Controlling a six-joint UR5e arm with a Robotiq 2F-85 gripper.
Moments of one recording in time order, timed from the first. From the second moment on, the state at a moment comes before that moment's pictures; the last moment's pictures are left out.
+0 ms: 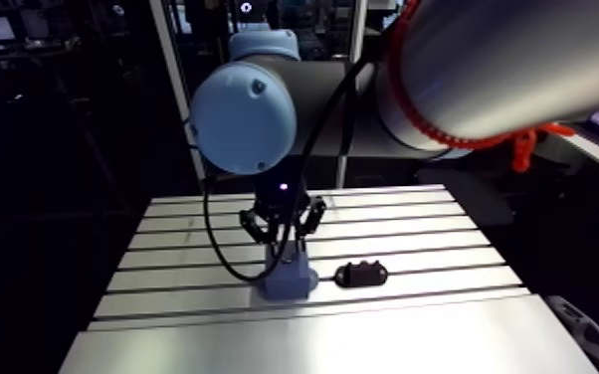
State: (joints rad) arm -0.12 -1.37 2.01 -2.10 -1.64 -1.85
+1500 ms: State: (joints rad) arm -0.12 -1.37 2.01 -2.08 -1.63 -1.85
